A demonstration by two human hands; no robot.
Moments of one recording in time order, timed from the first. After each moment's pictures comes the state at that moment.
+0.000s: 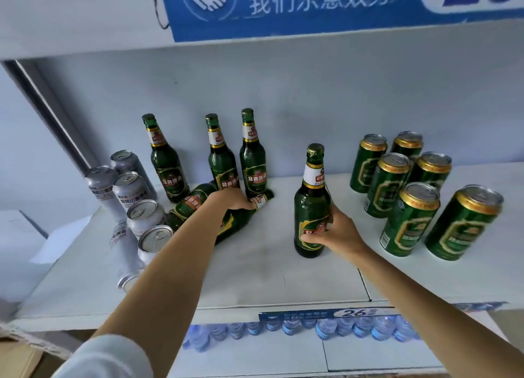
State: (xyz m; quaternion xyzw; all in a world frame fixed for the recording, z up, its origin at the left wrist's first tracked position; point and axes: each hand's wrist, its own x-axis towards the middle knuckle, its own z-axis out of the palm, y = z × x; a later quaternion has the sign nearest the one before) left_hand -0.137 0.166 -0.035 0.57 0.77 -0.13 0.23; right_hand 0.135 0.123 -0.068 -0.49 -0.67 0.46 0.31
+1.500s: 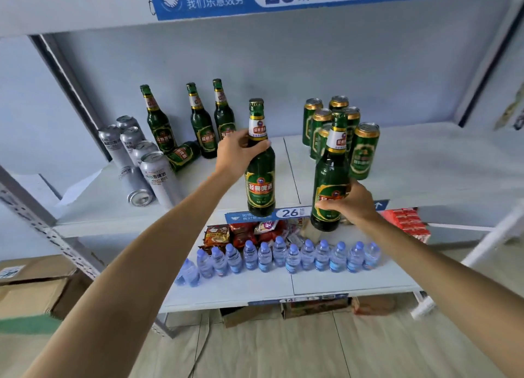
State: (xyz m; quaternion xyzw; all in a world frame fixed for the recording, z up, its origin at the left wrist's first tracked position) left_hand 0.055 -0.055 0.030 0.57 0.62 0.51 0.20; right_hand 0.313 -0.044 -0.049 -0.57 -0.62 0.39 0.37
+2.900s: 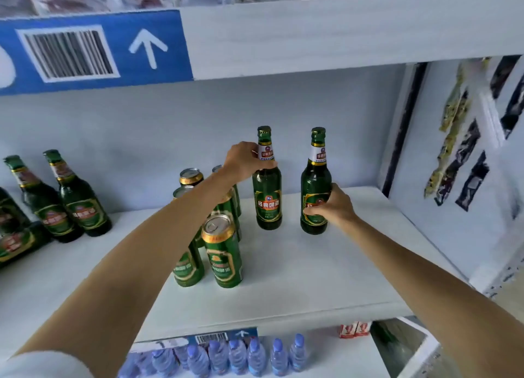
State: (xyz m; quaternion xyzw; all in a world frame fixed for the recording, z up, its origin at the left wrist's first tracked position) left_hand 0.354 0.307 0.075 0.62 0.69 0.33 0.17; right_hand 0.573 0.312 -0.022 -0.61 -0.63 0.34 0.34
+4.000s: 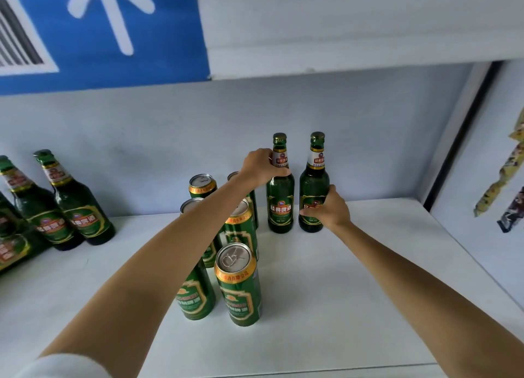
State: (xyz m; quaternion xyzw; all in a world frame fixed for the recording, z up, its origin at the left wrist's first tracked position) left_hand 0.313 0.382 0.039 0.64 0.70 0.27 0.16; right_hand 0.494 0.388 -0.052 -0.61 -0.66 0.32 0.31
